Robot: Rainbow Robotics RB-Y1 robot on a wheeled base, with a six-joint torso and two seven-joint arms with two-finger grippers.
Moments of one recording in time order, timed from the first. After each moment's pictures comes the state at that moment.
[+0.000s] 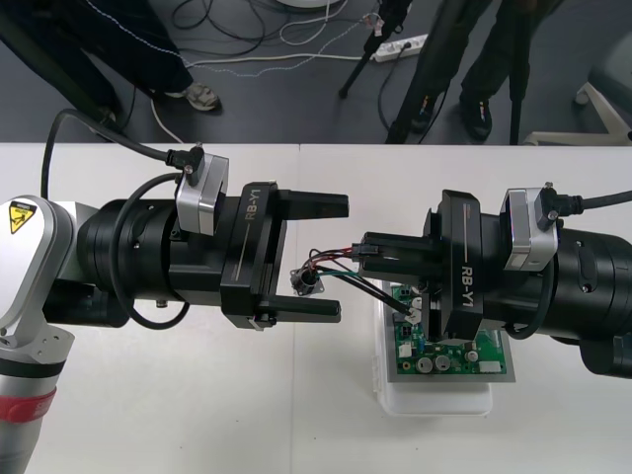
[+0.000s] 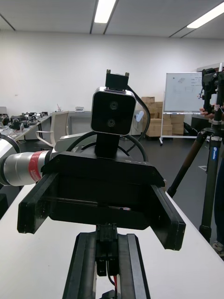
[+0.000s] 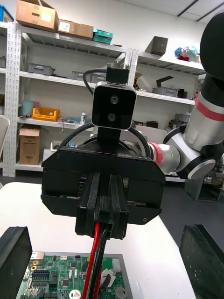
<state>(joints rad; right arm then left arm) -0.05 -0.63 0.17 -2.15 0.99 -0.98 -0.07 -0.24 0.36 -0.13 -1.94 -1.13 -1.32 0.30</state>
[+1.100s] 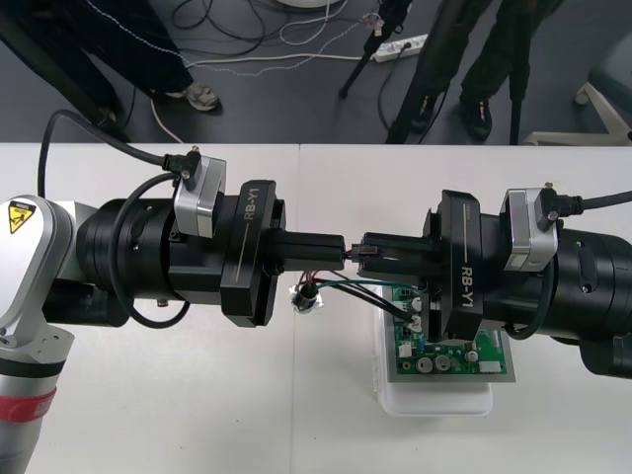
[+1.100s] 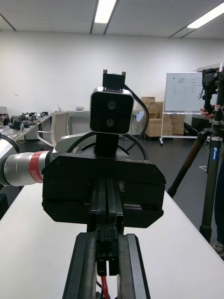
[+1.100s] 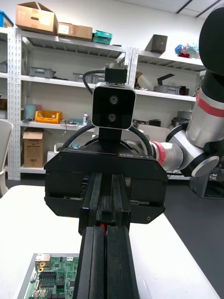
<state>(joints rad) -0.05 -0.63 0.17 -2.15 0.99 -0.98 -0.07 -0.24 0.36 -0.12 -1.94 -1.13 -1.32 0.26</state>
